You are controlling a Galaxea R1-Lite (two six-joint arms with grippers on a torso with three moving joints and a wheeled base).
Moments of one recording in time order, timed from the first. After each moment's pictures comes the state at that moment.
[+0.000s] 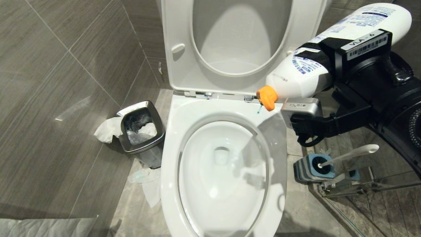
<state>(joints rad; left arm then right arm) 0.01 0.00 0.00 0.00 0.00 0.01 0.86 1.46 -0.95 -0.87 -0.80 -2.31</state>
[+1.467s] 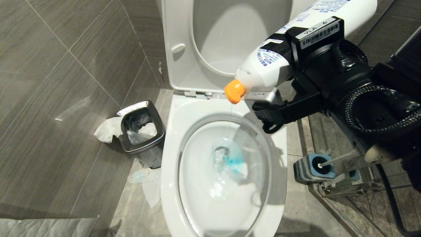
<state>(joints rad) 0.01 0.00 0.00 0.00 0.00 0.01 0.92 1.62 -1.11 -0.96 -0.80 -2.38</state>
